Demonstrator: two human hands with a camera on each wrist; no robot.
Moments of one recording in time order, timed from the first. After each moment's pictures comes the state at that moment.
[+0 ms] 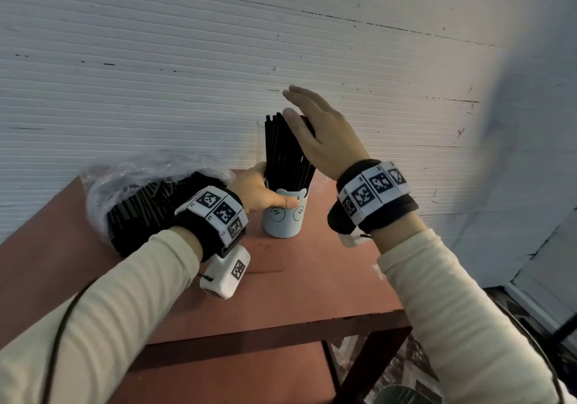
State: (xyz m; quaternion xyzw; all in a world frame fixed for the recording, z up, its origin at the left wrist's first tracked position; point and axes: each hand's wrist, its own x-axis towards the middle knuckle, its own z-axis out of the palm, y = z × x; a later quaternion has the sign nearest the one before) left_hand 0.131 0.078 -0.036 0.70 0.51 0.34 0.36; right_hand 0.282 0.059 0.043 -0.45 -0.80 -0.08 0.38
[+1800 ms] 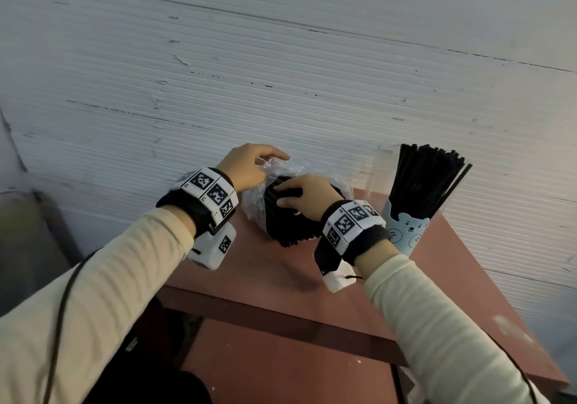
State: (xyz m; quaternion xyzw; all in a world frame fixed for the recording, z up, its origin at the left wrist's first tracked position) left_hand -0.089 0.038 -0.011 0.70 0.60 0.37 0.14; right_hand 0.088 0.046 -0.010 -0.45 -0.86 0.18 0.16
